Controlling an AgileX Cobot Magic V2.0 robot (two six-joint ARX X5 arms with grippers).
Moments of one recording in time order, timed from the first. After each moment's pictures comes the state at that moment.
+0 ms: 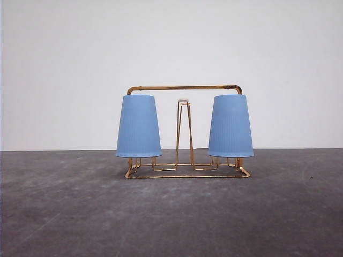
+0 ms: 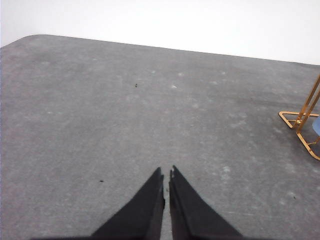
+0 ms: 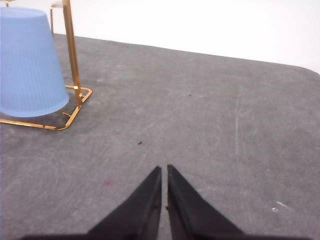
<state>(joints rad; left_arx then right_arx) 0.01 0.01 0.03 -0.18 -0.01 -0.09 0.06 0.00 0.02 -0.17 -0.03 -0.06</state>
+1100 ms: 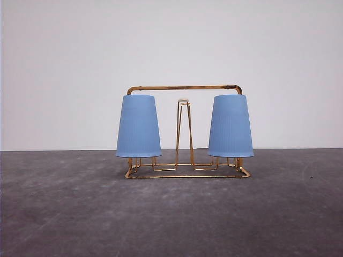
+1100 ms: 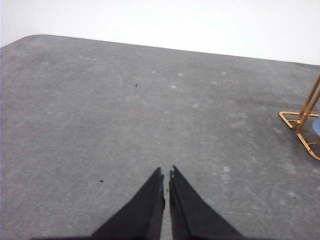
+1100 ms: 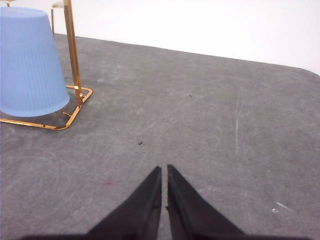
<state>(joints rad) 0.01 0.01 0.03 -0.18 -0.01 -0.09 0.06 0.00 0.02 -0.17 -0.03 -0.06</state>
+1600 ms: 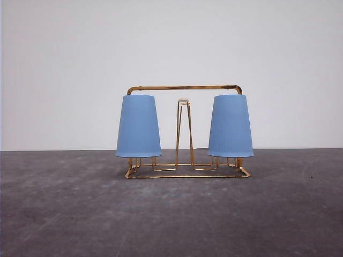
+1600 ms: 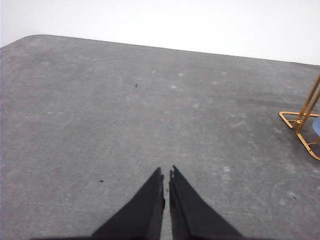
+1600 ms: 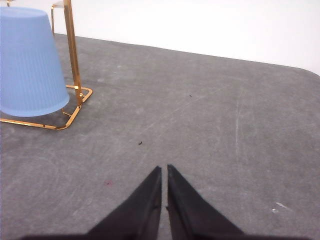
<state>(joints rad) 0.01 0.01 0.03 -0.18 -0.01 -0.09 0.06 0.00 0.02 -0.17 -0.03 -0.06</state>
